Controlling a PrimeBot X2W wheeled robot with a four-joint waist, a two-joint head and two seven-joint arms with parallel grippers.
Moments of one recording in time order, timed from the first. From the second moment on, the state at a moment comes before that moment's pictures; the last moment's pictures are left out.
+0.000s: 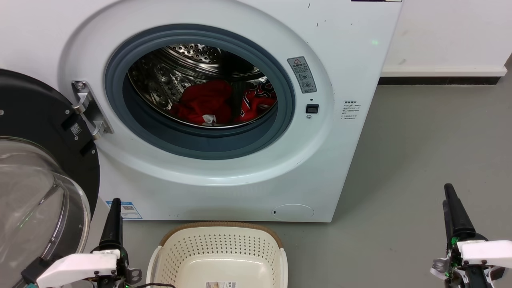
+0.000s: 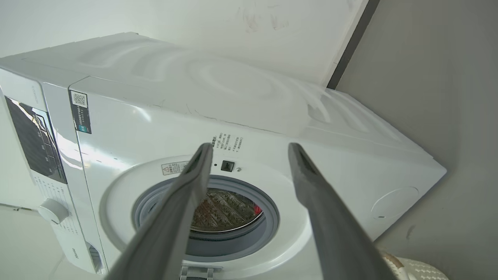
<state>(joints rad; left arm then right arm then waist) -0.06 0.05 0.18 0.24 -1.38 -0.11 0.01 -0.06 -0.05 -0.17 0.24 1.32 0.13 0.01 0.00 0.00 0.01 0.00</state>
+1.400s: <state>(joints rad) 0.00 0.05 0.08 -0.09 -0.72 -0.05 -0.13 -0.03 -0.05 -0.03 -0.10 0.35 0.13 -0.13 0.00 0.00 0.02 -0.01</state>
